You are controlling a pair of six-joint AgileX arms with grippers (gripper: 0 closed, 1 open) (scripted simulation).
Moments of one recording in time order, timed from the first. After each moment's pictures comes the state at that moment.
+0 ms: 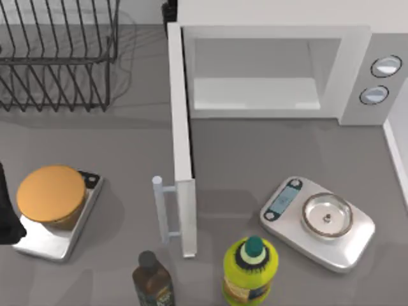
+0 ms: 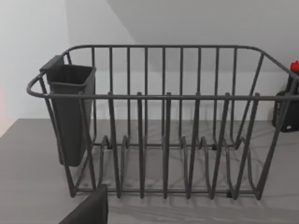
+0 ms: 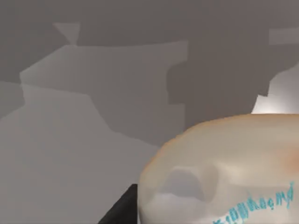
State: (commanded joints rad) left arm 0.00 0.00 0.00 0.00 0.00 0.00; right arm -0.40 1.44 0.78 -0.92 0.01 -1.60
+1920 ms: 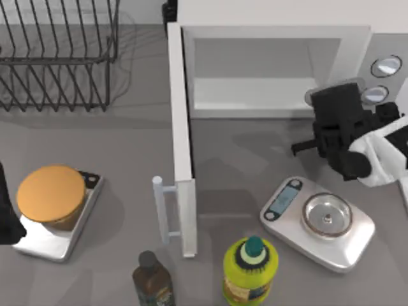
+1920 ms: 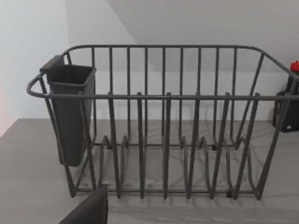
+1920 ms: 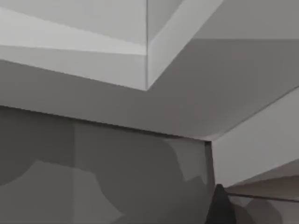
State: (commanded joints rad) left arm 0.00 0.00 0.00 0.00 0.00 0.00; right arm 0.46 2.11 1.15 0.36 0.52 -0.02
